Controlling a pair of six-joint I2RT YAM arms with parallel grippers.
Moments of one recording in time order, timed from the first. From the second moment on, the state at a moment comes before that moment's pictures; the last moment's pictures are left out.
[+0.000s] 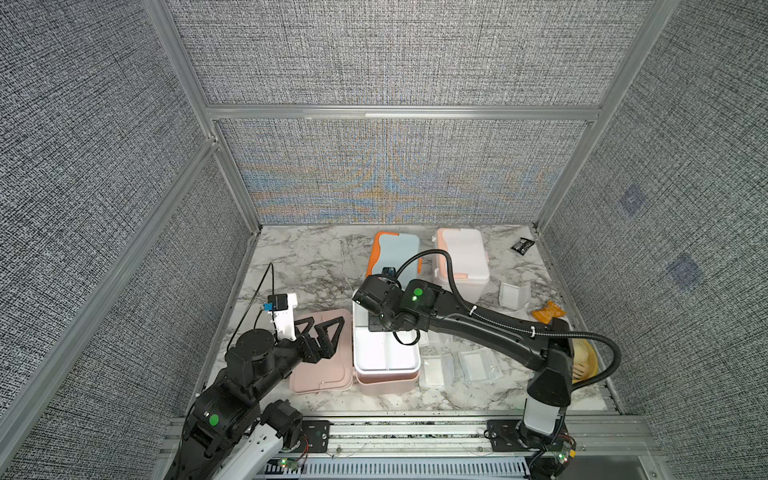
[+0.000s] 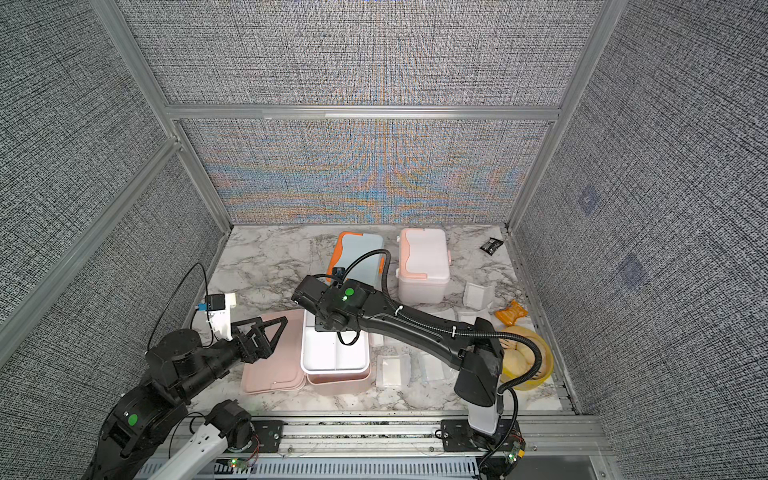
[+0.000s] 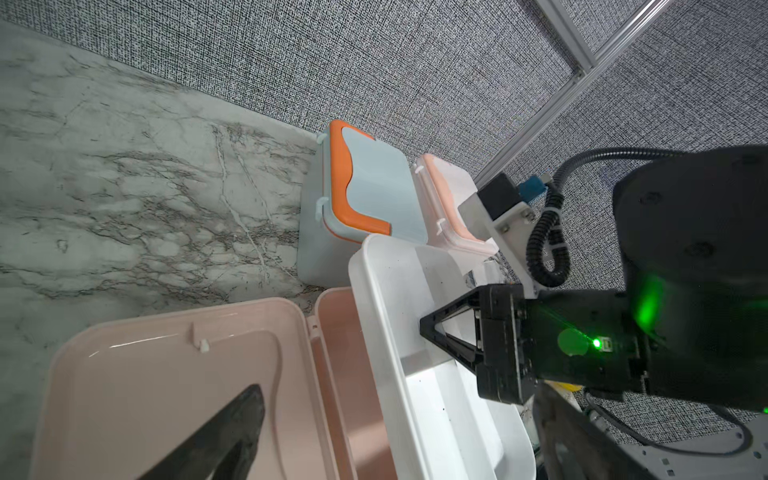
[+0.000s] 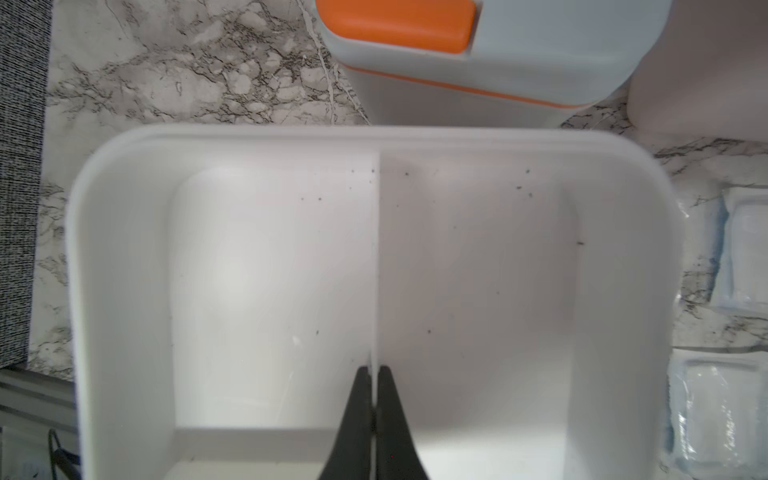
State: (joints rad) left arm -0.56 0.39 0.77 -0.70 0.08 -0.61; right arm 1.13 1.86 1.82 -1.12 0.32 0.99
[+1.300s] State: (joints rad) left arm -0.56 0.41 0.74 -0.69 0.08 -0.61; right arm 1.13 2.05 1.93 -1.29 0.31 1.01
